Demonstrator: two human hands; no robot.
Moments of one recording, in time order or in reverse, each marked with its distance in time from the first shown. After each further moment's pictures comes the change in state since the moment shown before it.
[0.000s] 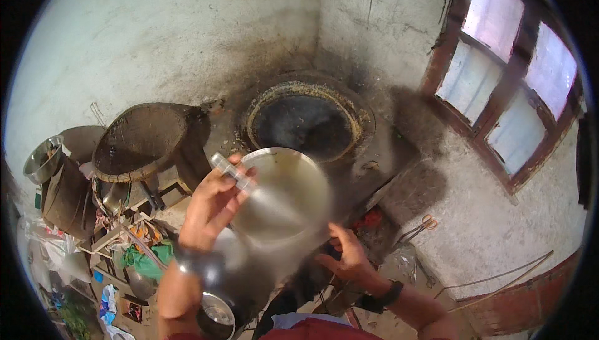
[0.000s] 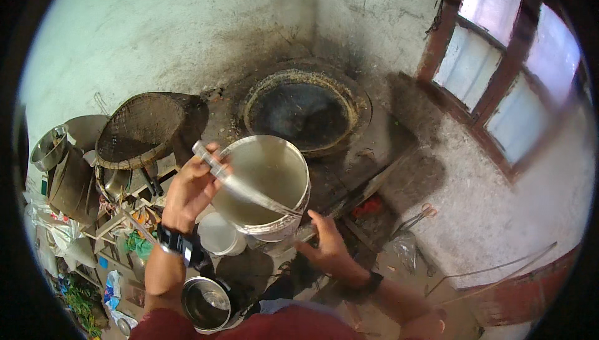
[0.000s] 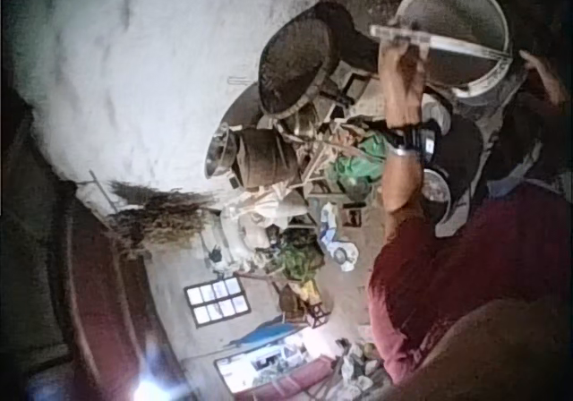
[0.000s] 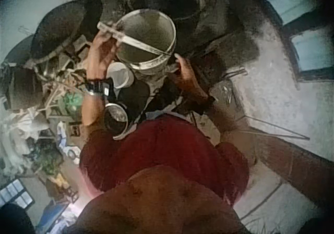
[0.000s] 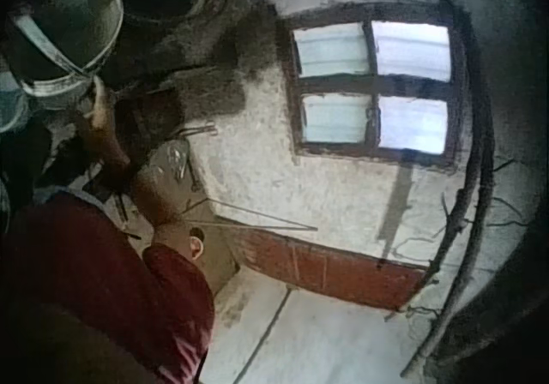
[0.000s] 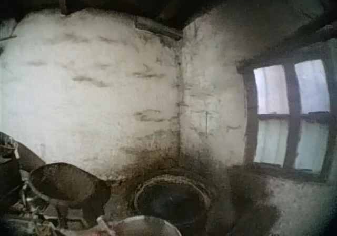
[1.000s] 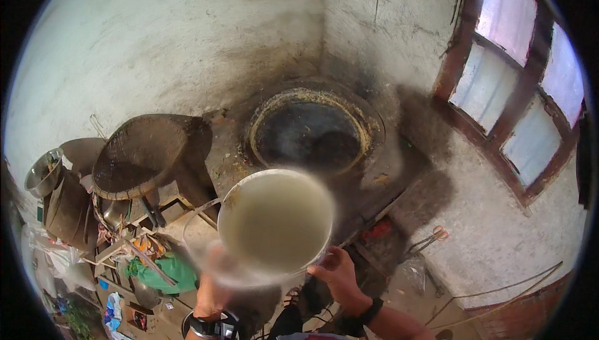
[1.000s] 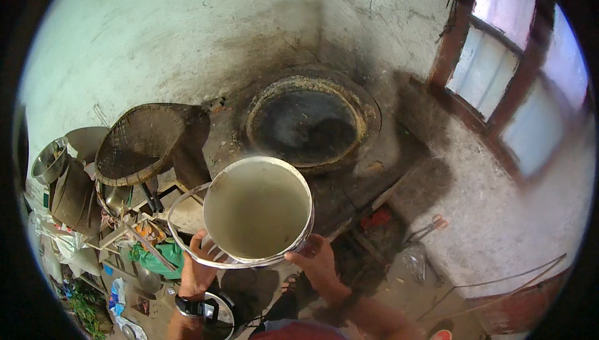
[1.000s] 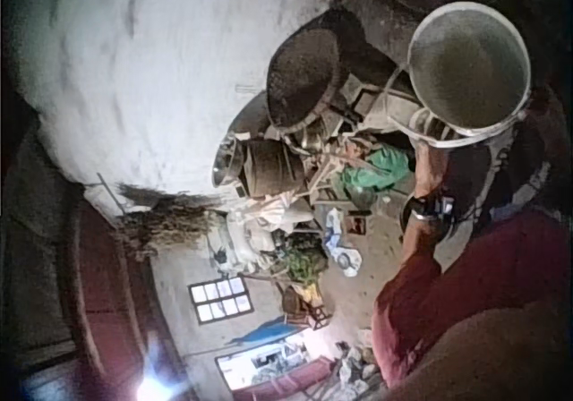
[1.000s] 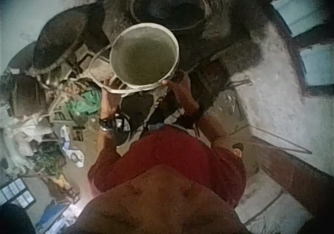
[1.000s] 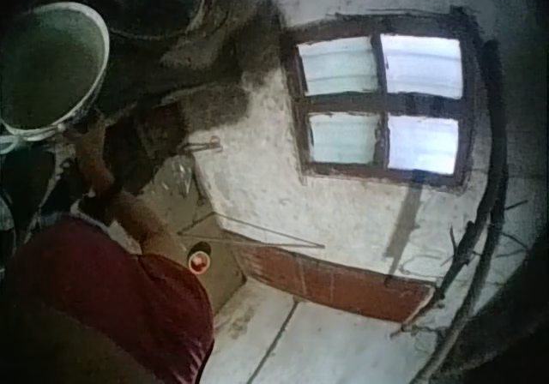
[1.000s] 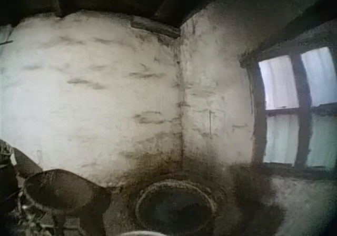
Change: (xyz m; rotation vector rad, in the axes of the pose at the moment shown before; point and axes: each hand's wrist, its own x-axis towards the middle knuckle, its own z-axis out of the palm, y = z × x) left_hand -0.072 -0.087 -0.105 0.171 0.236 0.002; right_hand 0.041 0.034 0.053 0.808 0.199 0.448
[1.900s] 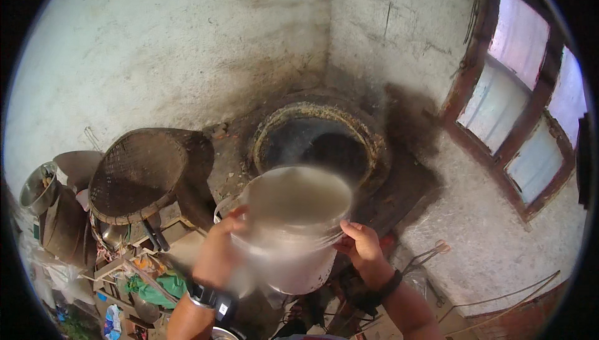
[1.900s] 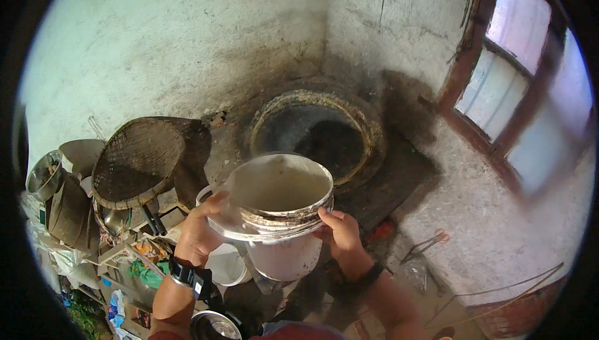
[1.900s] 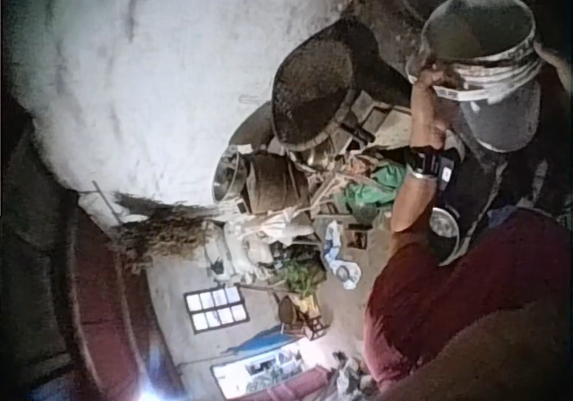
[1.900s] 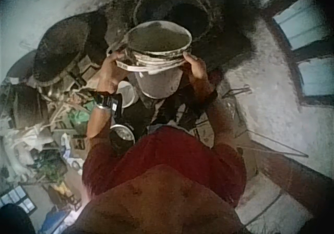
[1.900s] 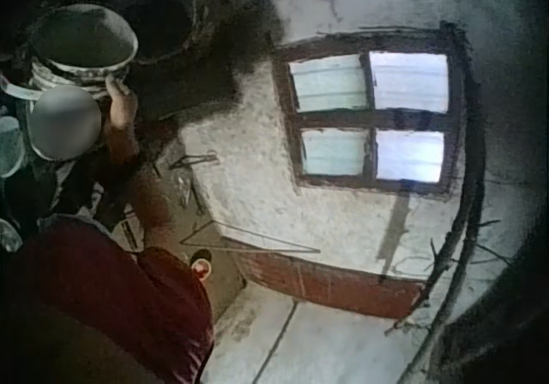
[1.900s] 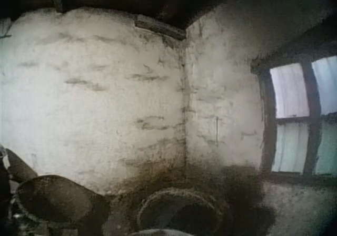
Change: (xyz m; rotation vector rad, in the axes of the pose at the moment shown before) left_hand 0.151 0.110 0.071 -0.132 0.052 -0.282; right_hand 0.127 -0.100 0.030 0.201 0.006 0.144
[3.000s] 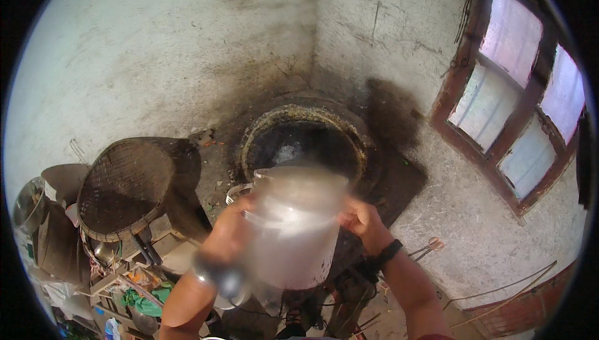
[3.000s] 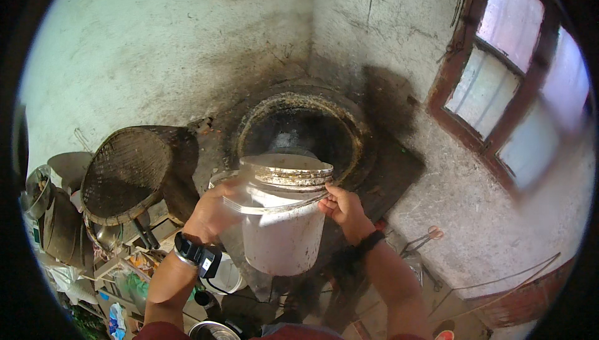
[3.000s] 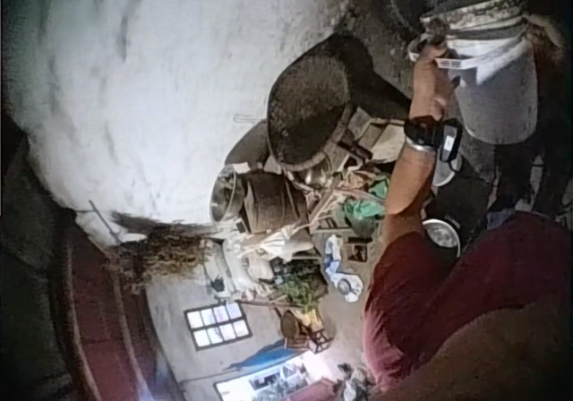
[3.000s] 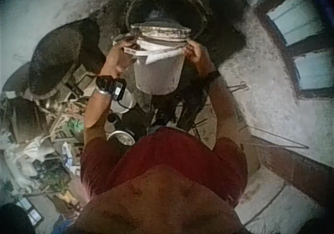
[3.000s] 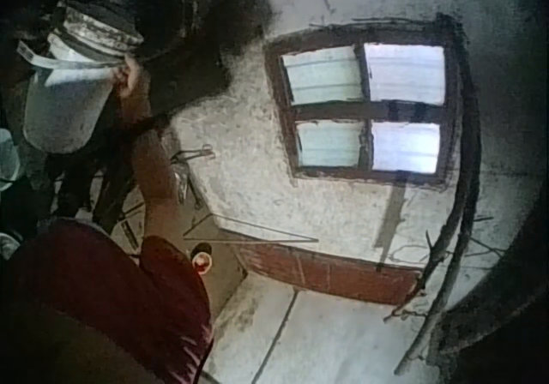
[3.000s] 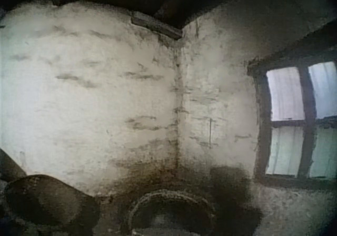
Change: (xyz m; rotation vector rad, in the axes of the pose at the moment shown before) left_hand 0.079 0.014 0.013 0.179 -0.243 -0.153; right_hand 0.113 -0.025 -0.049 0.152 -0.064 0.083
